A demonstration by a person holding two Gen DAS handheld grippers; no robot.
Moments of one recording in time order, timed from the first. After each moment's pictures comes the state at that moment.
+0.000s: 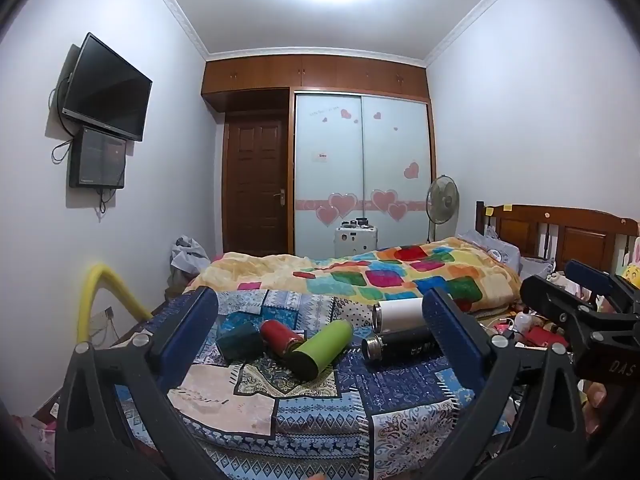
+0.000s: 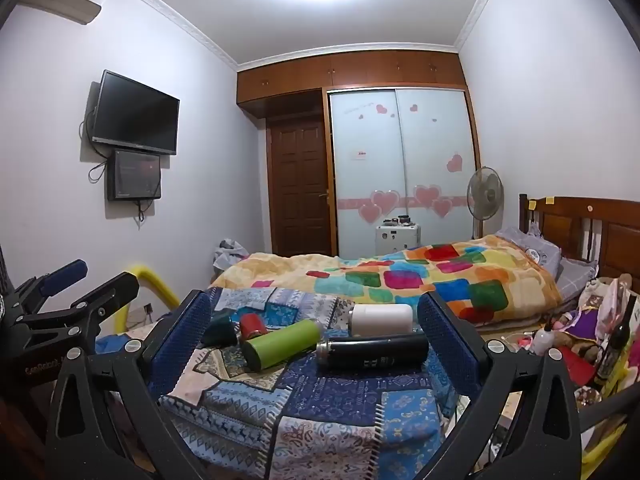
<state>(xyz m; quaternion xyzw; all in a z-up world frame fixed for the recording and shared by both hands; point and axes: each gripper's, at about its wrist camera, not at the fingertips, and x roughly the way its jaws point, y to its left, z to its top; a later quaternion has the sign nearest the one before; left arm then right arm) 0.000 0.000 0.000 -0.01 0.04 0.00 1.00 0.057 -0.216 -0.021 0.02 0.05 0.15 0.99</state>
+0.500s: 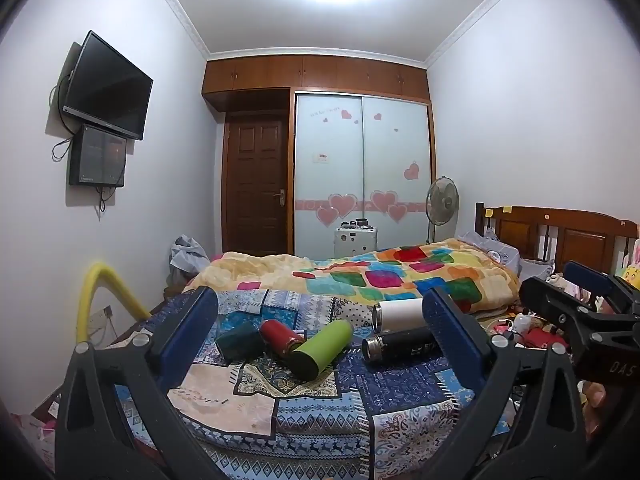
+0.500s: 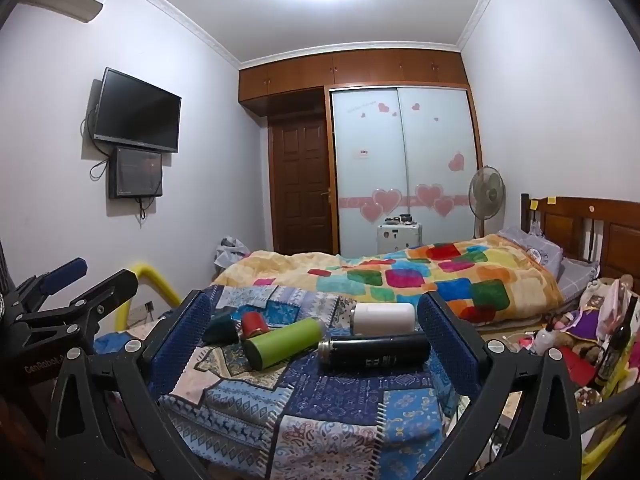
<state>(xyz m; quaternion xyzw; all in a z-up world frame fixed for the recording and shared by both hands) 0.007 0.001 -0.005 0.00 0.04 0.00 1.00 0.057 -0.213 -0.021 0.01 0.06 0.15 0.99</state>
